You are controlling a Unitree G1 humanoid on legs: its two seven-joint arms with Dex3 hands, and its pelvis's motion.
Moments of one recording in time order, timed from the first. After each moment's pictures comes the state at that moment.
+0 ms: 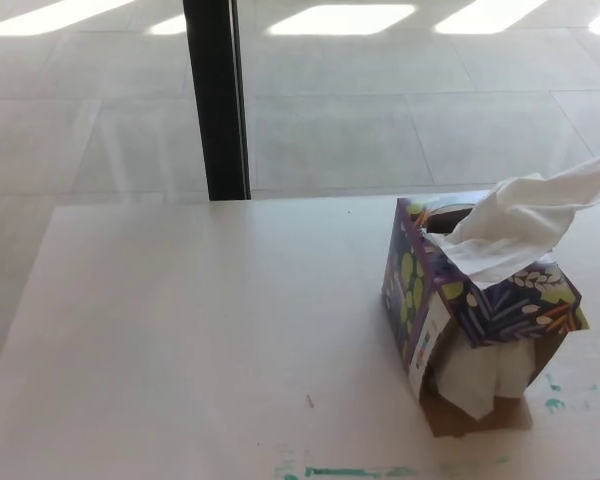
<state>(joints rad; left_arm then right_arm) -0.06 0.66 0.33 1.18 -0.06 -0.07 -0.17 0.16 -0.43 -0.56 0.73 0.04 -0.15 0.03</state>
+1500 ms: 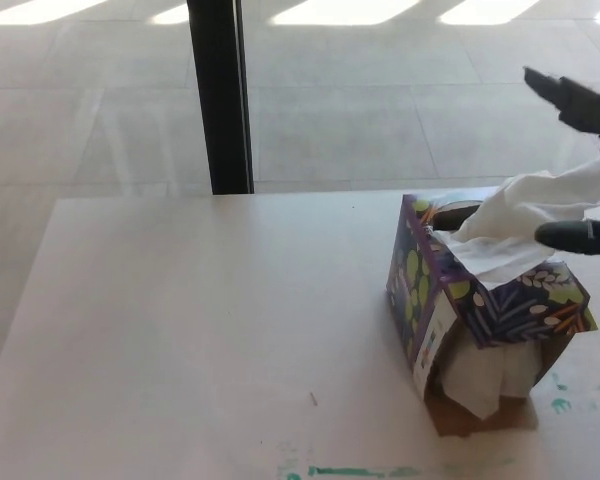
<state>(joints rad) -0.03 0.66 0.37 1.21 -0.07 -0.08 -0.23 -0.63 -0.86 0.26 0.09 -0.31 -0.03 0.30</state>
